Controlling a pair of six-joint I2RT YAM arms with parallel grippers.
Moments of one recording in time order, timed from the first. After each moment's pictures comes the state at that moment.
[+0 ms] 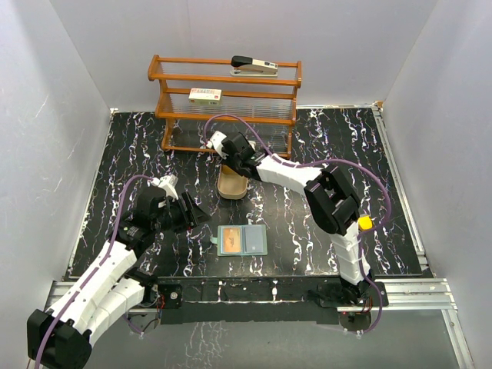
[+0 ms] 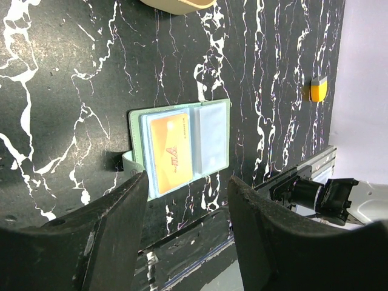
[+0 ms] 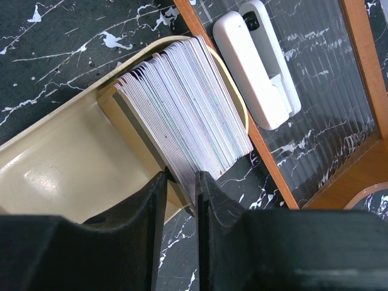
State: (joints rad) left arm -0.40 0.77 0.52 -0.43 0.32 -0.75; right arm 0.73 2.11 1.63 -0.27 0.25 -0.37
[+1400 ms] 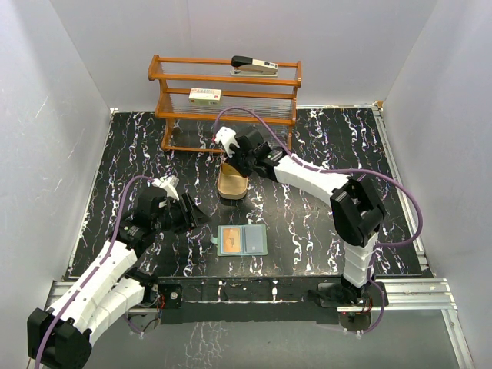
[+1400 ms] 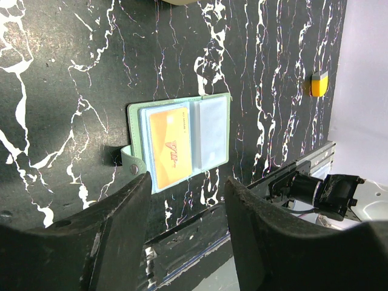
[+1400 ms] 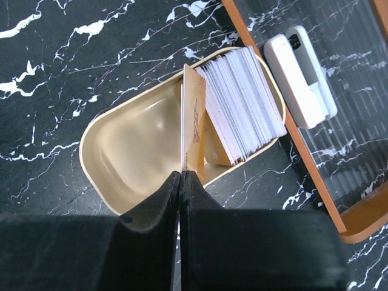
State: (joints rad) left arm -0.40 0.77 0.52 -0.45 0.34 -0.76; right arm 0.71 1.88 1.49 -0.29 -0.03 -0.28
